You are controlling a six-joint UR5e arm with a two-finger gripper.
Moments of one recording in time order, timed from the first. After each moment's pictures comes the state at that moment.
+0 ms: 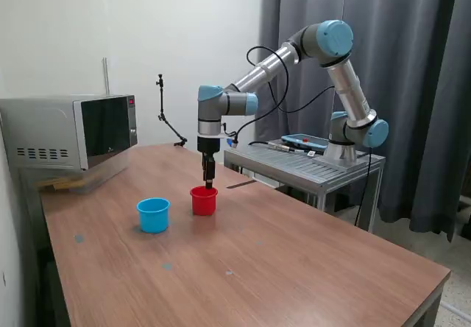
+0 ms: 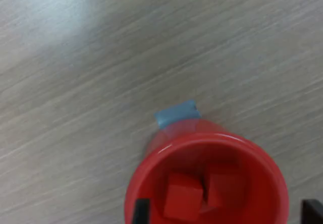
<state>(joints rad) -0.33 -0.94 1.53 -2.20 -1.55 -2.96</state>
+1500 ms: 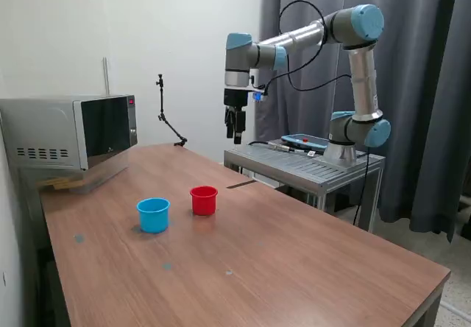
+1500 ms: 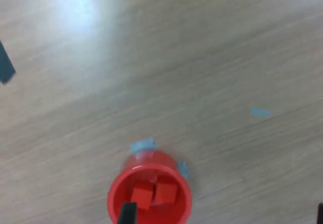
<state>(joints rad) -0.26 -1.26 1.57 -1.93 -1.55 -2.96</state>
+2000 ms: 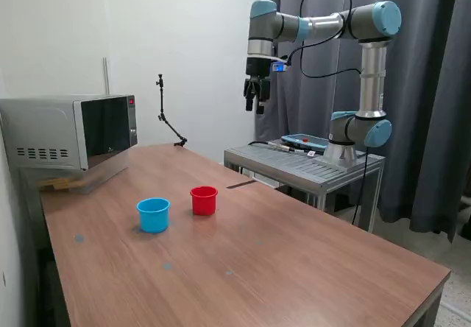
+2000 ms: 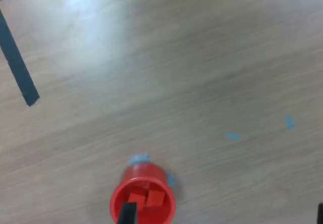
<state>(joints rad) -0.24 -1.46 1.59 -1.78 -1.55 -2.99</state>
